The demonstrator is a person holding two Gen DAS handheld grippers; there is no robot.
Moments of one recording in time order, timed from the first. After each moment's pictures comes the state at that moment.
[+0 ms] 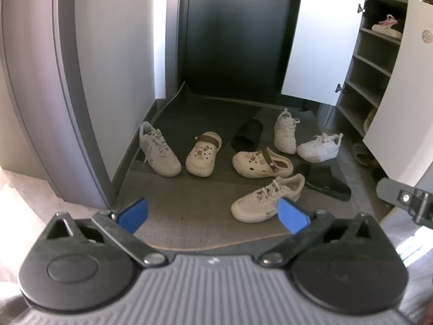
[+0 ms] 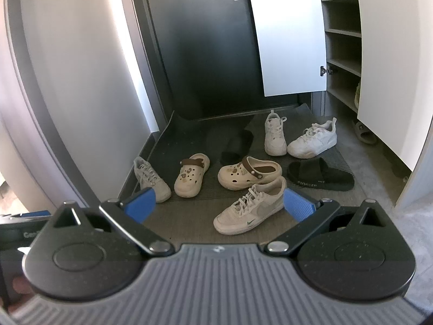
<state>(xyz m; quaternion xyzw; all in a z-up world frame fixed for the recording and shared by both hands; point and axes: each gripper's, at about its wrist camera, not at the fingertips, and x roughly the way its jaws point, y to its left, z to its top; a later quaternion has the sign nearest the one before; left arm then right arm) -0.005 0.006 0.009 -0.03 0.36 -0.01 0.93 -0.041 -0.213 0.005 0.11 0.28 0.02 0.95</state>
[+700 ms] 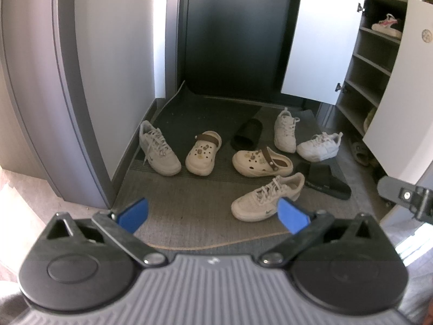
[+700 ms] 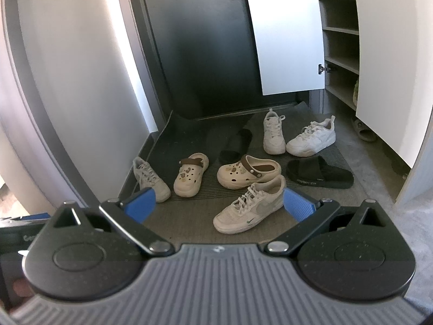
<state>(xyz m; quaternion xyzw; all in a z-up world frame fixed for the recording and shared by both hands) -0.010 0.002 0.009 -0.03 0.36 -0.01 0.93 -0.041 -0.217 0.004 0.12 0.28 0.01 0.95</state>
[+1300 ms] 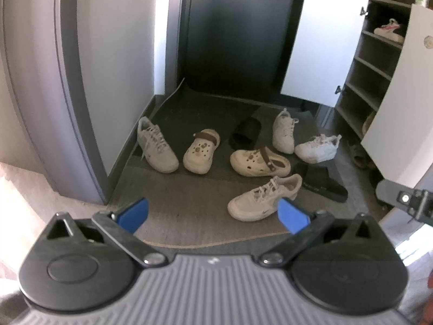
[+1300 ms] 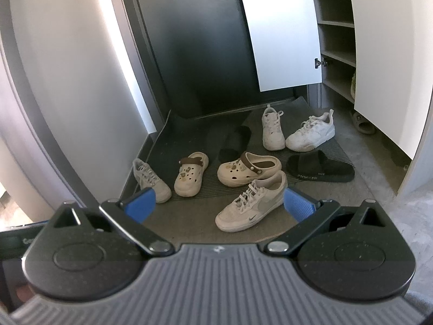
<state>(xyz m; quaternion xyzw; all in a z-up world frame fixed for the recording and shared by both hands) -0.010 0.012 0.006 -0.05 0.36 -0.02 0.93 -0.038 -0.218 0.001 0.13 0.28 0.01 0.95</state>
